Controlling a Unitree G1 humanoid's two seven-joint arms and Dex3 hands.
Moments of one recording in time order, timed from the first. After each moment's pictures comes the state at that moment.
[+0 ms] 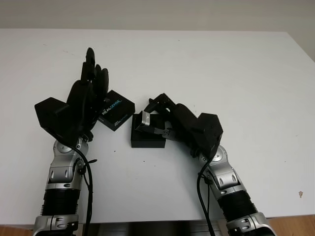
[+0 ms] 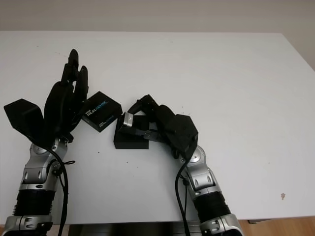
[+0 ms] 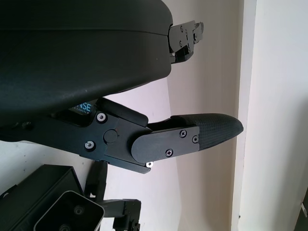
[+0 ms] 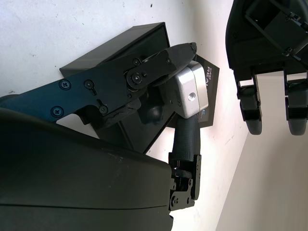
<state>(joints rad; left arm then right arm) -0.40 0.19 0.16 0.16 -0.18 -0.01 -0.18 -0.40 -0.07 0.16 0.31 -0.04 -0.02 0.33</state>
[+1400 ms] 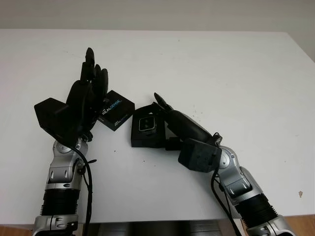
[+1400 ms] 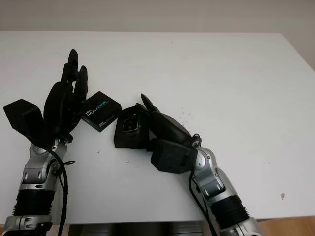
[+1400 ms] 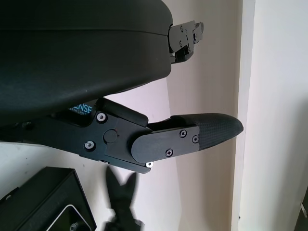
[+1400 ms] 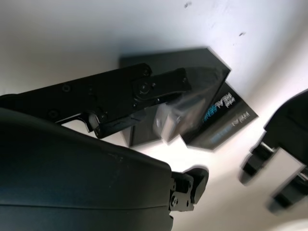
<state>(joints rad) -0.40 0.19 0.17 0.17 -0.18 -0.02 -0.19 -0.37 -0.36 0.29 0.10 -0.54 -0.29 0.18</state>
